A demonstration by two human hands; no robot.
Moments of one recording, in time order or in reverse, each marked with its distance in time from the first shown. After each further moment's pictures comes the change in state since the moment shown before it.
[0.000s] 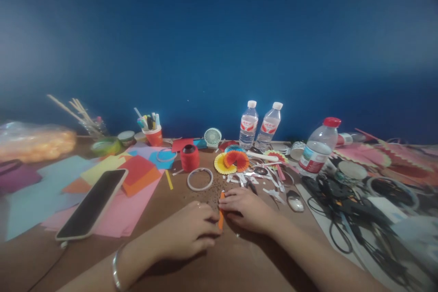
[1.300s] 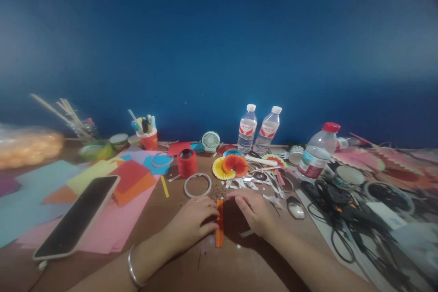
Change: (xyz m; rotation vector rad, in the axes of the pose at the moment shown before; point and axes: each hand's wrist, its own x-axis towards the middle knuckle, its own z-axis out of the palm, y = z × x) left_hand 0.025 -0.037 0.025 -0.076 0.253 -0.054; right_hand 0.000 -0.001 -0.005 0.191 0.369 0.294
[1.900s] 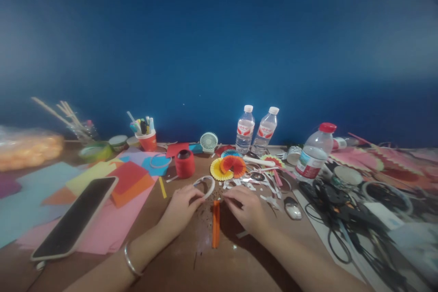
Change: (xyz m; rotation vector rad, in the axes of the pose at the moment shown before) left_hand 0.004 -0.013 -0.007 -0.027 0.263 -0.363; right_hand 0.005 -0.002 0.014 0.060 0.169 -0.019
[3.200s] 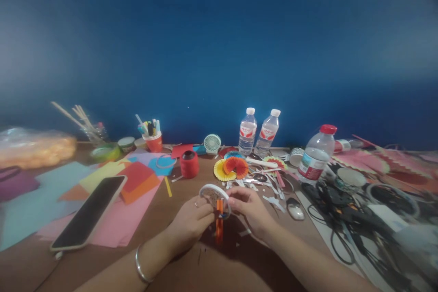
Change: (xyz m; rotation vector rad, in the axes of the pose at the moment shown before) left_hand -0.017 0.015 0.006 0.223 0.212 0.760; right_hand 0.006 -0.024 -0.003 1.039 -0.118 0.483
